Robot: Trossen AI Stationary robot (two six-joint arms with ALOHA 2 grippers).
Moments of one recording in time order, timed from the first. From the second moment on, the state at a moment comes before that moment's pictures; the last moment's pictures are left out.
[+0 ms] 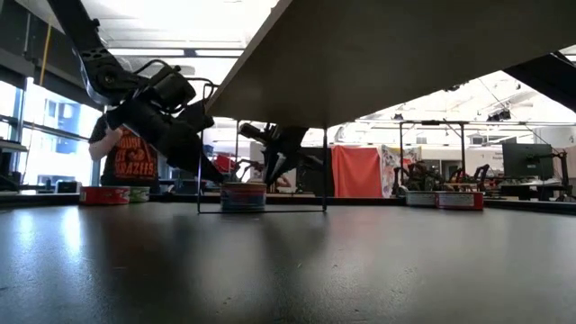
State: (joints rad) left arm 0.61 1.52 0.47 0.36 0.40 0.22; right arm -0.42 2.37 2.03 -0.80 -0.18 0.81
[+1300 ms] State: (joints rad) left arm 0.58 1.57 0.47 0.40 0.26 0.19; right arm -0.41 2.39 2.08 -0.87 -0.24 0.76
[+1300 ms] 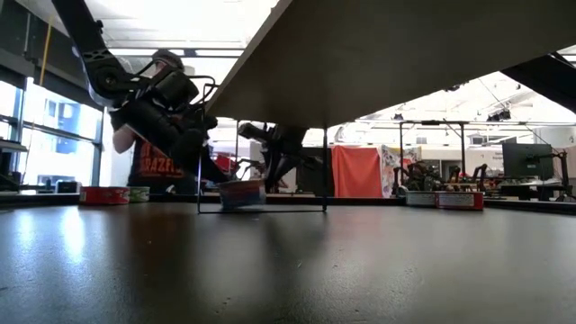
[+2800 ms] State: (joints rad) left arm 0.46 1.54 0.47 0.50 0.20 0.06; right arm -0.42 2.28 2.19 -0.79 -0.24 0.65
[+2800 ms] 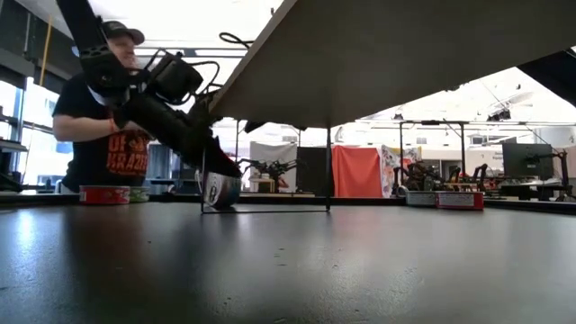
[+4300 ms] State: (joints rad) left arm 0.75 1.41 0.62 0.06 0.15 0.11; right arm -0.39 2.28 2.19 -0.67 -0.22 0.48
